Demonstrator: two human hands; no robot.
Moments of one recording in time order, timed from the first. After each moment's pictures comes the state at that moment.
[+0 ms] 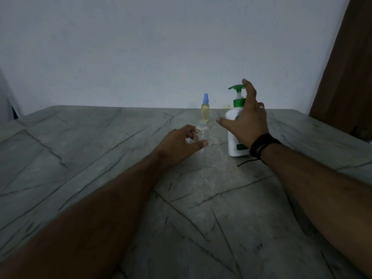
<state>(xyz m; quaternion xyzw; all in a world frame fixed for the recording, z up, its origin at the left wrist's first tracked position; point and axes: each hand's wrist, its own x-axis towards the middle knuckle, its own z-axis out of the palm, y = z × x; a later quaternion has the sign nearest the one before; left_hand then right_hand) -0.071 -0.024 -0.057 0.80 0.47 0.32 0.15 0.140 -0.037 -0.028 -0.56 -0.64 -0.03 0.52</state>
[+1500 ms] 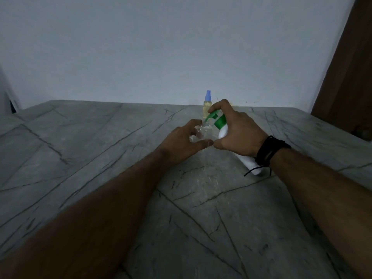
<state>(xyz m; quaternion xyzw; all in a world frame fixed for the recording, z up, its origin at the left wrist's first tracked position) -0.068 -0.028 -0.058 0.82 0.46 0.32 0.16 0.117 -0.067 -0.022 -0.51 -0.80 0.03 0.33</state>
